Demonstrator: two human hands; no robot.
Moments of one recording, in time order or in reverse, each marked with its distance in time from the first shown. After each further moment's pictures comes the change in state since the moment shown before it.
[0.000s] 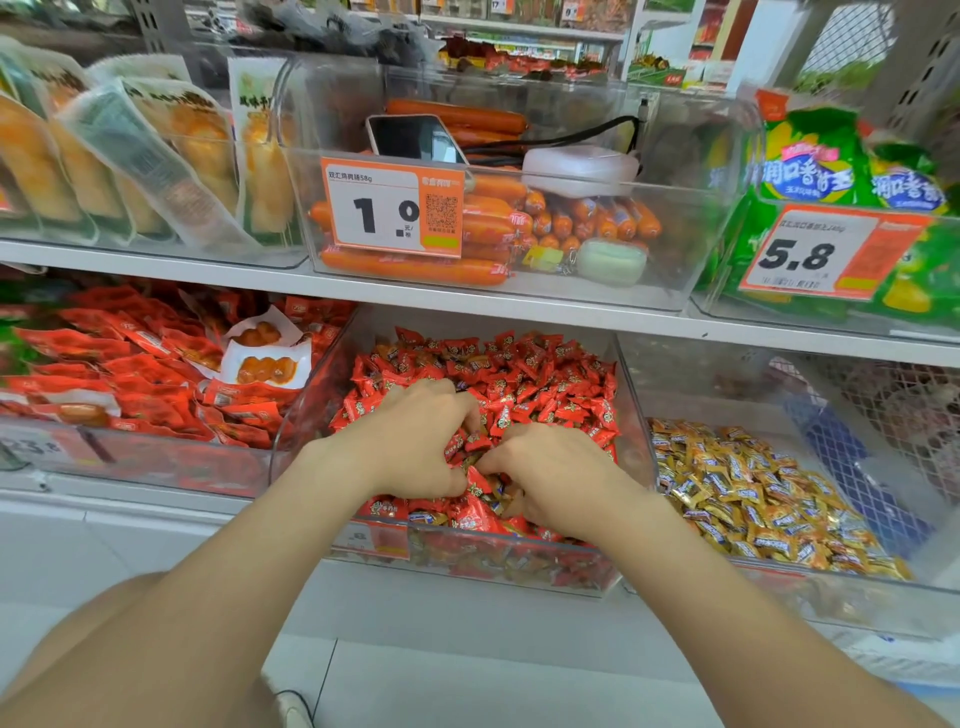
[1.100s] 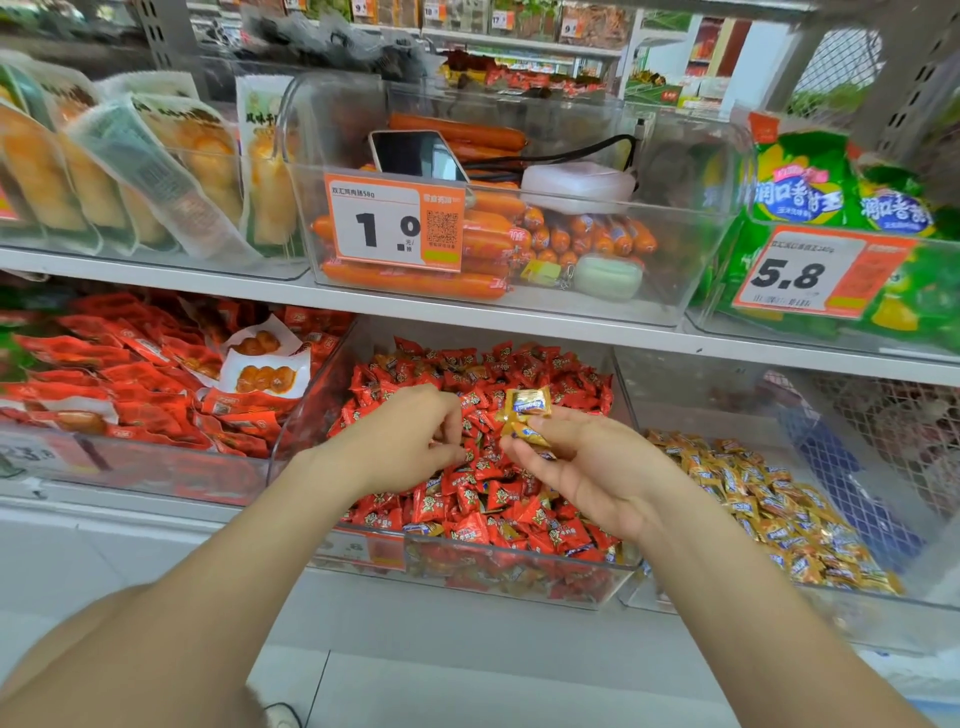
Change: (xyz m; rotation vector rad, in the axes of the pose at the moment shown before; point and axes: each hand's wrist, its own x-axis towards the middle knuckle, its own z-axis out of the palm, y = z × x) left_hand 0.006 -0.020 0.008 -0.247 0.149 0.004; right_hand -0.017 0.005 -0.030 2.214 0.313 0.759
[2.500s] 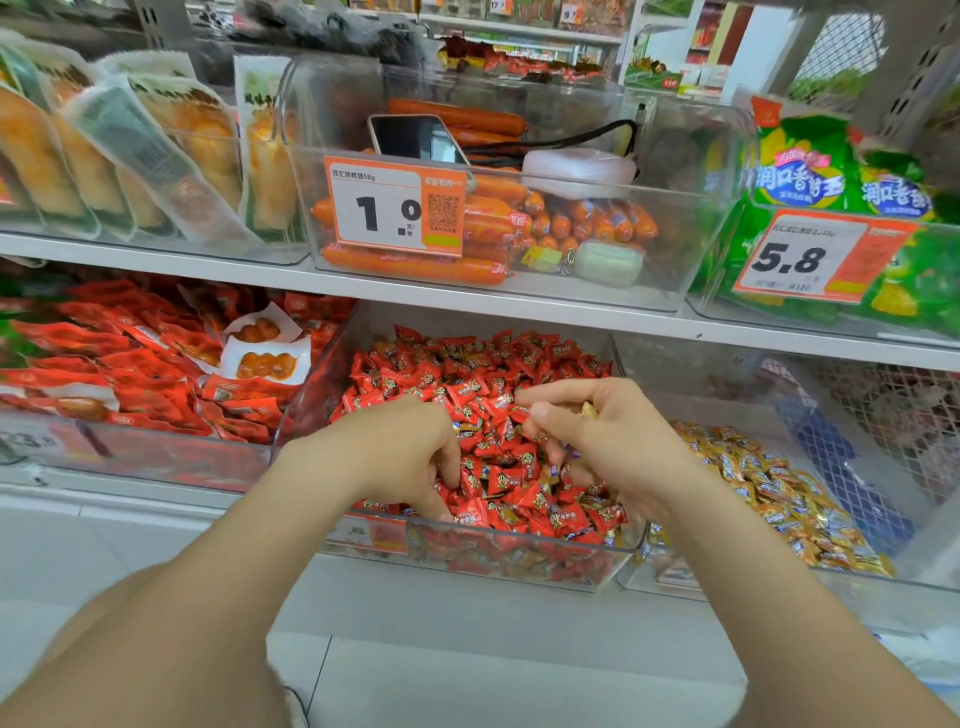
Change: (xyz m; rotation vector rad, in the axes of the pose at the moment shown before) left_hand -0.023 0.031 -0.026 0.162 -0.370 -0.054; right_hand -0.020 -0.013 -0.007 -0.846 -0.060 -0.355
